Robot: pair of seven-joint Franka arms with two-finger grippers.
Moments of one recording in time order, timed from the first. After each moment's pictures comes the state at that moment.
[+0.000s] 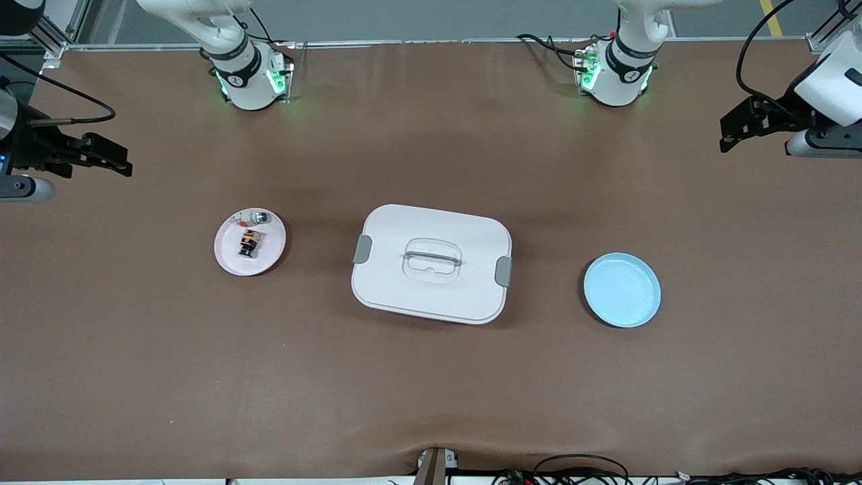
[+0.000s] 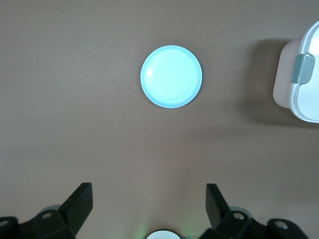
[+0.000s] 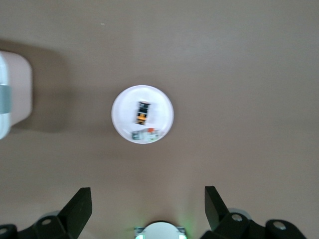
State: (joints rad) left arm -0.02 -0.08 -0.08 -1.58 0.02 1.47 -0.02; right arm 0.04 0.07 0.00 -1.45 -0.04 1.36 0.02
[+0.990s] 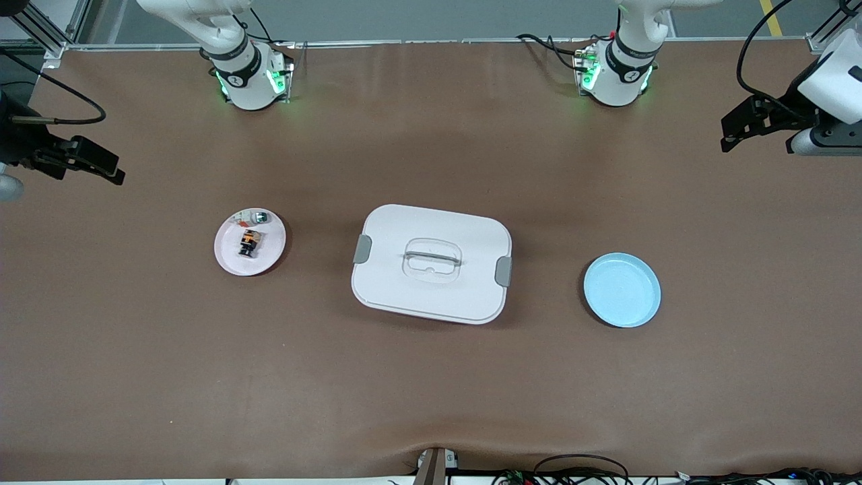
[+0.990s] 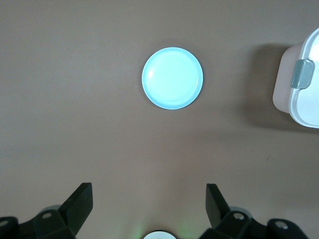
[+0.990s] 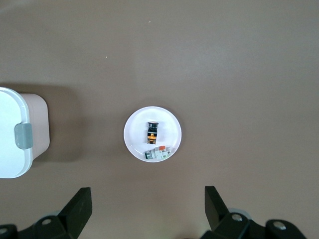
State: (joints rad) left arm -0.02 -0.08 -0.08 -1.58 0.02 1.47 -0.05; right arm 0.03 0.05 0.00 -1.43 0.02 1.43 0.16
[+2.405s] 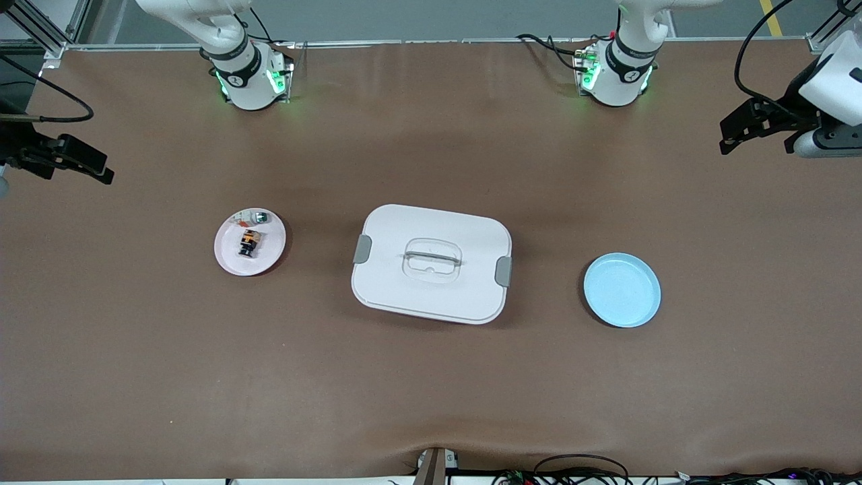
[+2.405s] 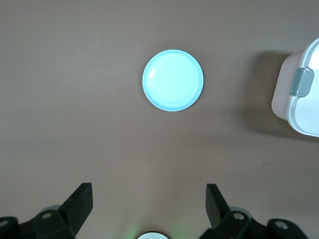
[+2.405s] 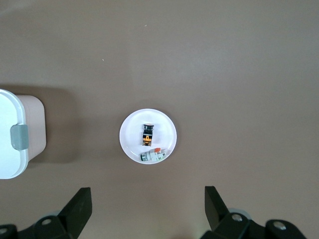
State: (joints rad) left arm -0.03 -0.07 -0.08 -1.57 0.02 1.47 -0.10; right arm 0.06 0.05 -0.06 -1.42 0.02 1.43 0.12
